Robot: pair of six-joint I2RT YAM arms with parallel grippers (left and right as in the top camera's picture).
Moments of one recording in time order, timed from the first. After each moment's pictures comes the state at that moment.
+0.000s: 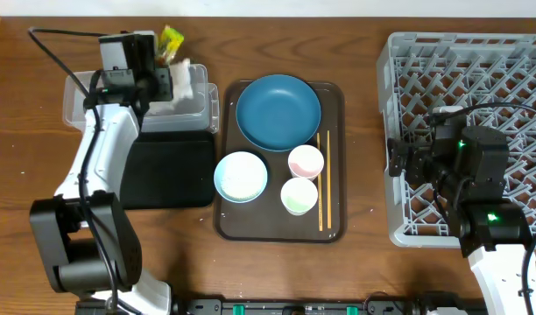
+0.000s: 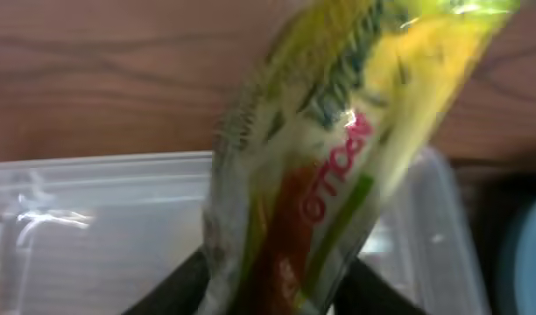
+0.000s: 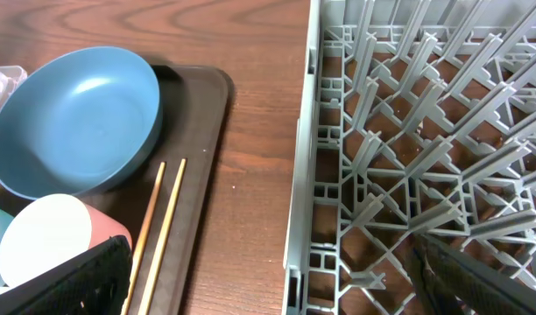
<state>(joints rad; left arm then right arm) 0.10 1.76 1.32 -0.37 0.07 0.02 0.03 0.99 0.81 -0.50 -0.14 0.06</state>
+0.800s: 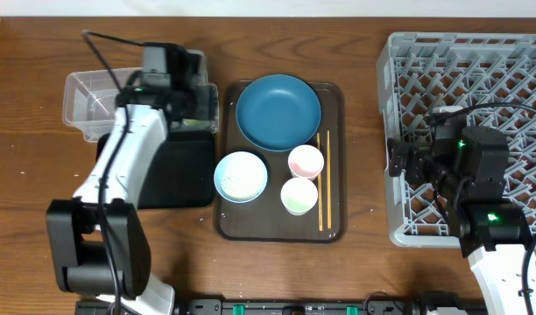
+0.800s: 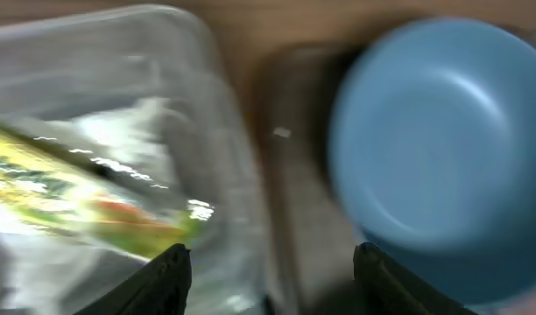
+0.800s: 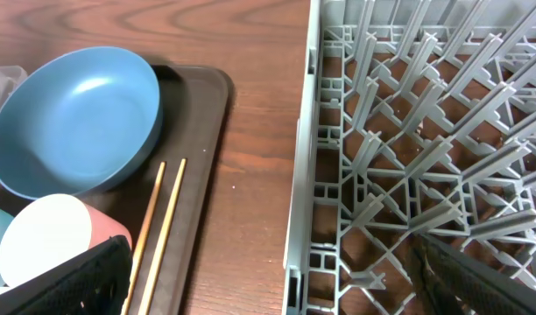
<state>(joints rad) -0.08 1.73 1.32 -0.60 0.22 0.02 0.03 0.99 0.81 -0.50 -0.14 0.06</state>
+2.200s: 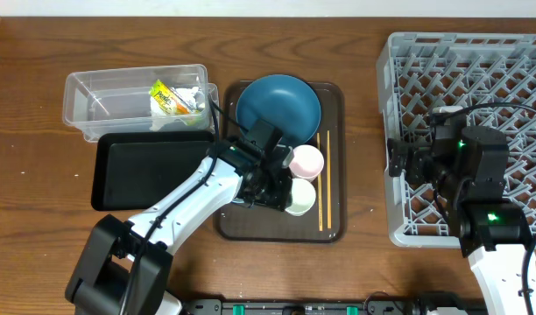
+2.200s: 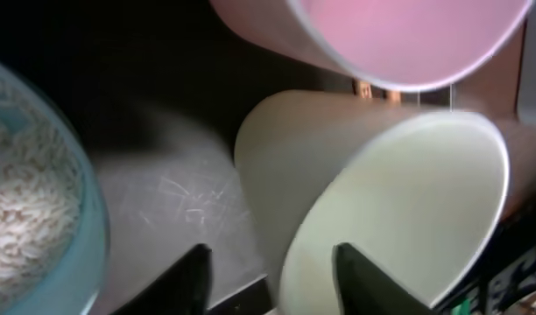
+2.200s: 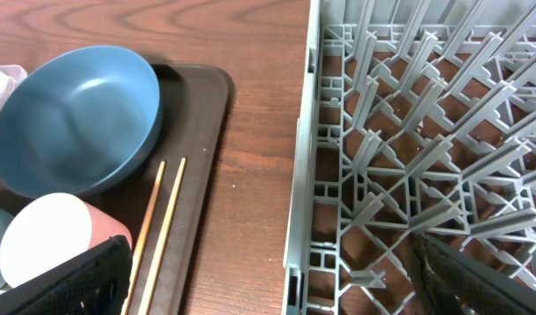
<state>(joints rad) -0.57 1.63 1.03 -0.76 0.40 -0.30 0.03 0.99 0.81 -0.51 -0.14 0.06</state>
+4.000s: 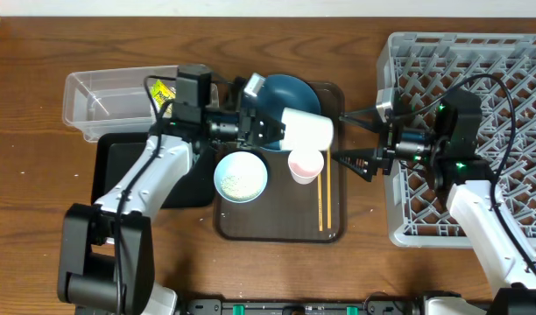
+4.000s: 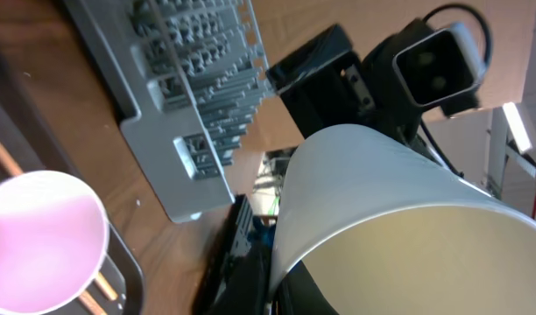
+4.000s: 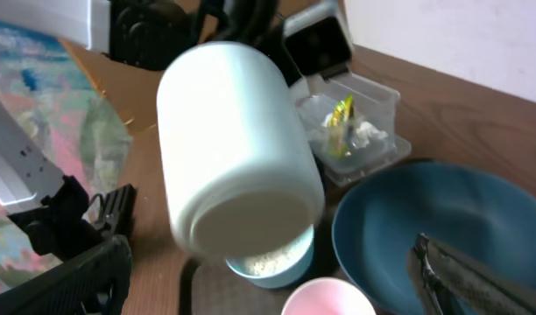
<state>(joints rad) -0.22 1.68 1.05 -0.07 1.39 -0.60 0.05 1.38 0.82 0.05 -1.29 -0.15</state>
